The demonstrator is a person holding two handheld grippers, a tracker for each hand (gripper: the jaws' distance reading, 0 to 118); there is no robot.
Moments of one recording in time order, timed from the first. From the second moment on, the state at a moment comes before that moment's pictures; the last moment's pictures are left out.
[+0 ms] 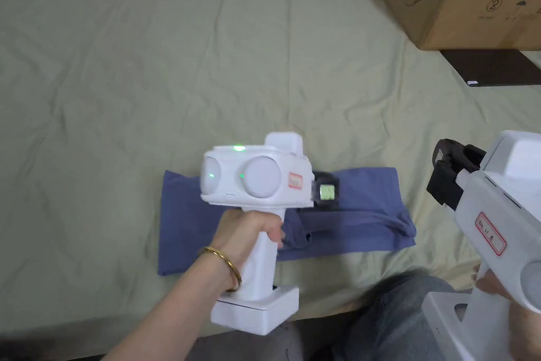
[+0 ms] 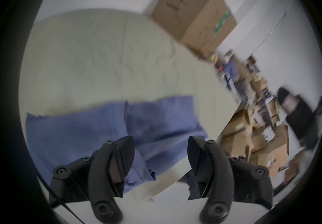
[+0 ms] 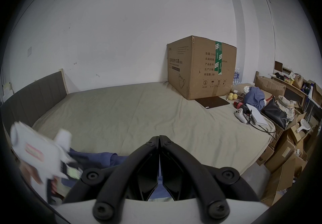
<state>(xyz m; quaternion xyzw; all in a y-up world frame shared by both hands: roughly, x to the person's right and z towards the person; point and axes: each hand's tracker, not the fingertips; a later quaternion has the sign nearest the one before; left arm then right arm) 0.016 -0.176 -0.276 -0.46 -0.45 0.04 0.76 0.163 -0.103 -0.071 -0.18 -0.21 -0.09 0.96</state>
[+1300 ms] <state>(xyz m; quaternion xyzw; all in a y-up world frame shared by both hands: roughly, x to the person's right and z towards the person) -0.204 -0.227 -0.381 -0.48 -0.34 0.24 0.77 0.157 -0.104 -0.093 -0.19 -0.19 -0.09 0.96</state>
